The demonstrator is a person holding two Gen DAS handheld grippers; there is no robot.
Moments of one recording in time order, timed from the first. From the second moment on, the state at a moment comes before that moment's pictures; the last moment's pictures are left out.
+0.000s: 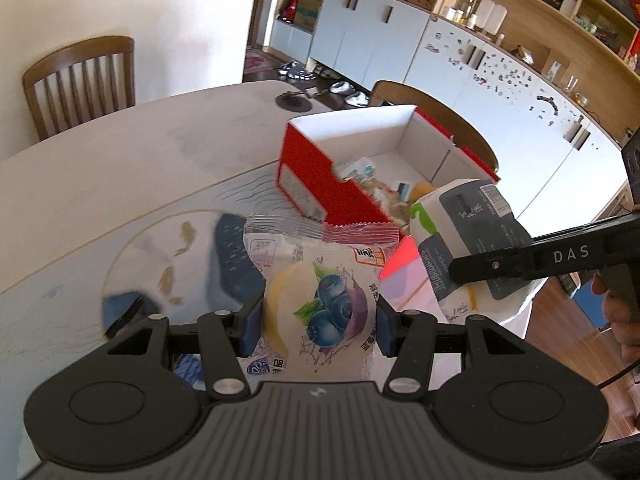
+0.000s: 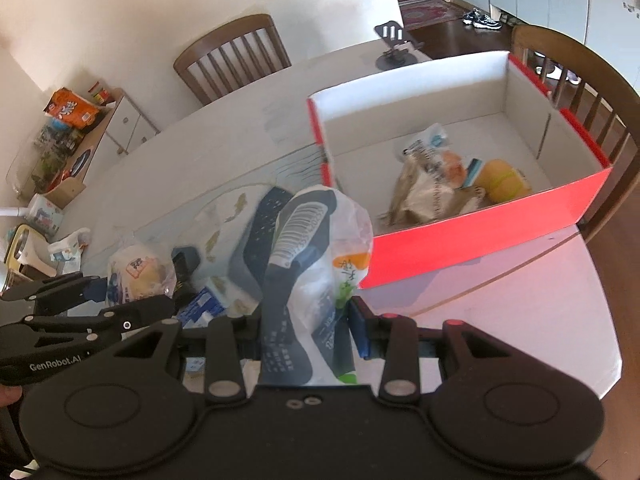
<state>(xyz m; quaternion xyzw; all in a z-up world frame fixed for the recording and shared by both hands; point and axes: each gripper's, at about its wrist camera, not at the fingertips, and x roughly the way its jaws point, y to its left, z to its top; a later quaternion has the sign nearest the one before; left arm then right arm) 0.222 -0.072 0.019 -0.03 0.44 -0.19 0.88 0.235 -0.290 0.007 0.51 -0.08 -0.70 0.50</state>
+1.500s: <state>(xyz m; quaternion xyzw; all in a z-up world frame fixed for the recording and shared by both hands) 0.335 -0.227 0.020 0.03 0.42 -0.23 0.88 0.060 -0.261 -0.026 0.48 -0.09 -0.75 0.45</state>
